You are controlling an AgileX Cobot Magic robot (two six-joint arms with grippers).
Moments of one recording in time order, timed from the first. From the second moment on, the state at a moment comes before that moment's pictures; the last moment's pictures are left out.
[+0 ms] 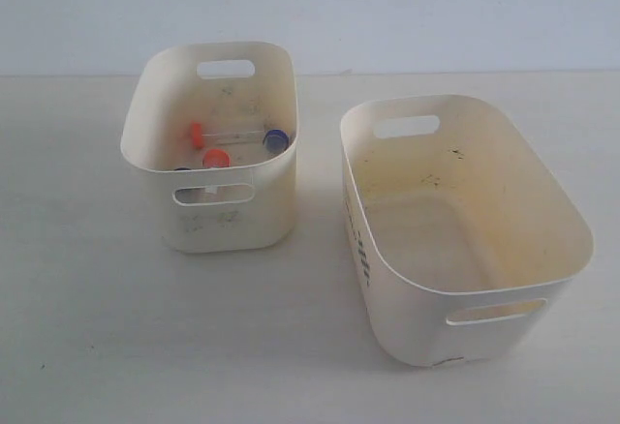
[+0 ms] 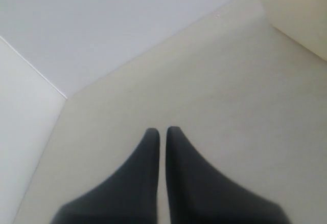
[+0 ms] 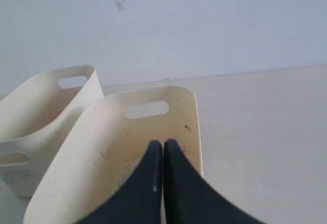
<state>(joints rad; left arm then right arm) -0.01 0.00 0.00 0.34 0.33 0.21 -0.02 0.20 -0.19 0.79 0.28 -0.57</state>
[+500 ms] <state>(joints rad) -0.01 0.00 0.00 0.34 0.33 0.21 -0.02 0.01 -0.05 0.80 0.19 -0.49</state>
